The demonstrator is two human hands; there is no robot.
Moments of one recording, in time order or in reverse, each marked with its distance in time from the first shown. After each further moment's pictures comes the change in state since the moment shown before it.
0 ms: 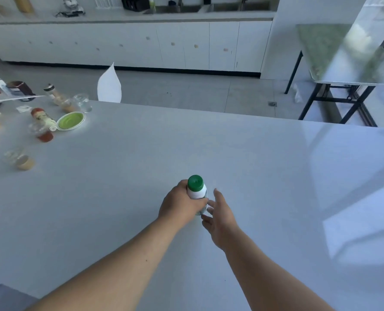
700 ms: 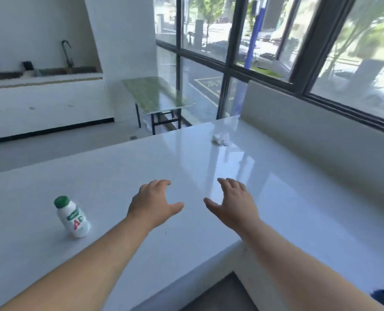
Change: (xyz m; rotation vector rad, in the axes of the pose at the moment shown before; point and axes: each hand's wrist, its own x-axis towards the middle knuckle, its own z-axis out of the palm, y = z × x) left_hand -0.274 0.124 0.077 0.534 -0.275 0.880; right_hand -0.373 0.062 -0.274 -1.168 1.094 -0.634
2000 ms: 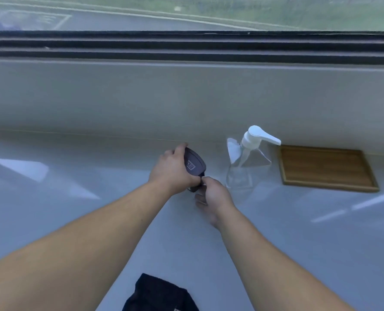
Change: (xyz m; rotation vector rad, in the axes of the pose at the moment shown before) left_hand -0.006 0.840 0.570 0.124 -0.614 0.772; right_hand -0.177 0.811 -0.105 1.550 0.502 1.344
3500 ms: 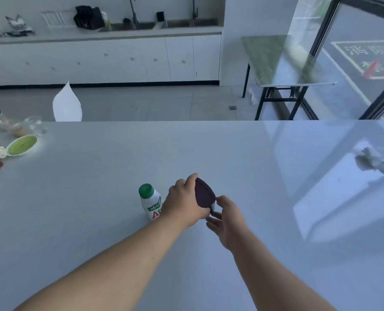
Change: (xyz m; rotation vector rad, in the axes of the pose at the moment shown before) left_hand -0.887 -0.775 -0.172 -0.391 0.714 -1.253; right_hand -0.570 0.636 0.740 -0.886 -0.916 0.332
